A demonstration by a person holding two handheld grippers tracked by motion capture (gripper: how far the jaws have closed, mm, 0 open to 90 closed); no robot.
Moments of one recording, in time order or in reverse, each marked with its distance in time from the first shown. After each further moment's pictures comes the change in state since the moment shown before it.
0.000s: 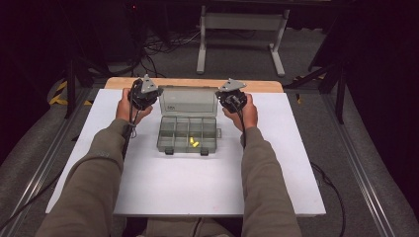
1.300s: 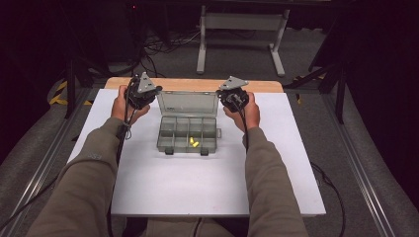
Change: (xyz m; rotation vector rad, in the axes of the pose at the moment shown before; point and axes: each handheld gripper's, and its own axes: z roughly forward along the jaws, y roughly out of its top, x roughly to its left) left arm -0.003 0.014 -0.026 -0.021 -0.013 0.055; right arm 0.004 0.015 -0.023 0.006 -0.003 0.005
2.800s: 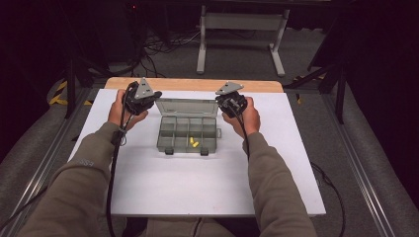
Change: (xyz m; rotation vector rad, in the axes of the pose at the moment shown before) left arm -0.011 -0.004 -0.015 0.003 -0.043 0.026; right arm 0.019 0.002 -0.013 0.090 -0.007 -0.021
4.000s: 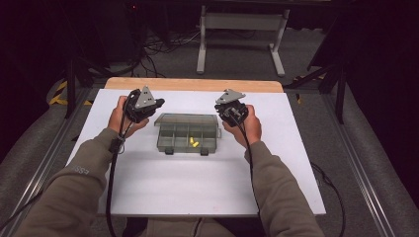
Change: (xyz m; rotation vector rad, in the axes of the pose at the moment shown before) left arm -0.022 -0.004 -0.011 -0.015 -0.052 0.057; right arm 0.018 -0.011 -0.019 0.000 0.041 0.004
